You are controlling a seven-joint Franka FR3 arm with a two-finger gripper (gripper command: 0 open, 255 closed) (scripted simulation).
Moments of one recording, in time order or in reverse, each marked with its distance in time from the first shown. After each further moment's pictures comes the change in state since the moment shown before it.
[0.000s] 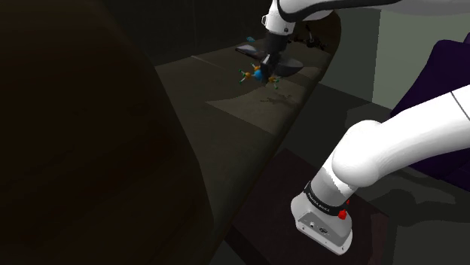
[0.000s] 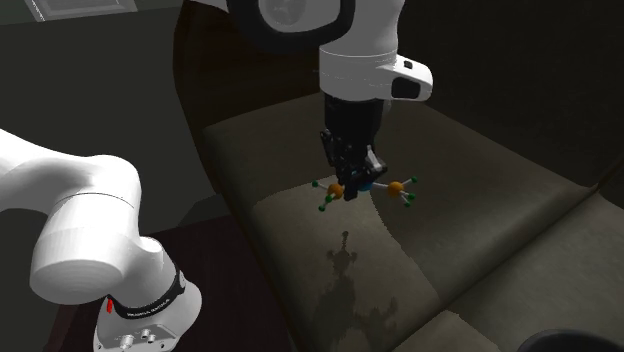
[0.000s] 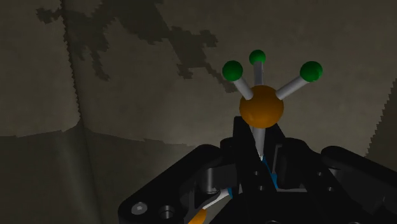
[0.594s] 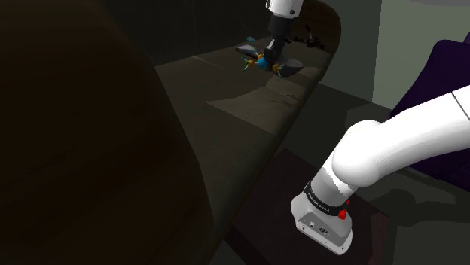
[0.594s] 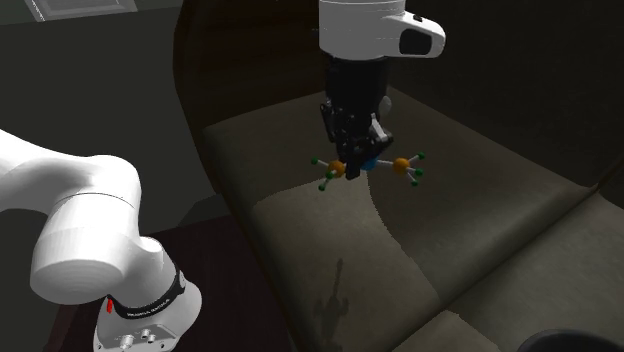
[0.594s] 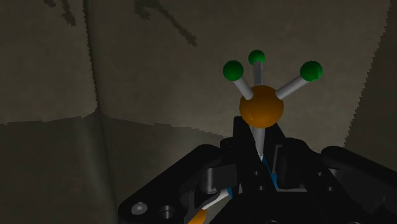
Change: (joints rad) arm 0.003 -0.005 0.009 0.115 0.008 -0.119 -0.008
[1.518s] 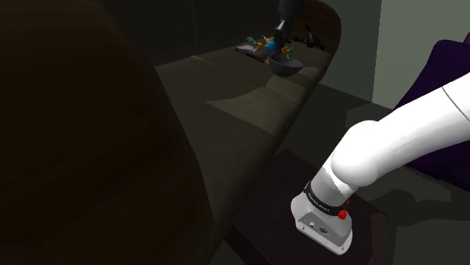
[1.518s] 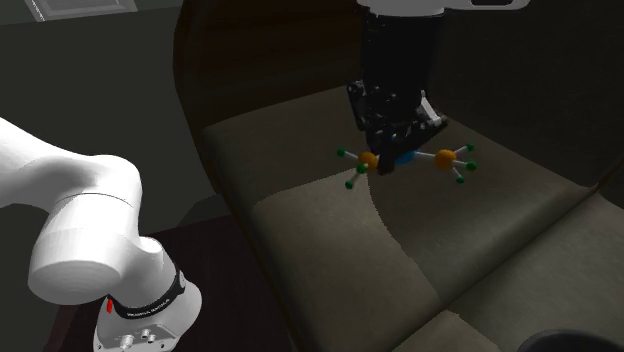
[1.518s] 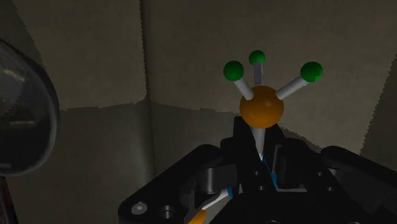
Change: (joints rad) arm -0.024 0.092 -0.075 0.209 -0.017 -0.104 -0.112
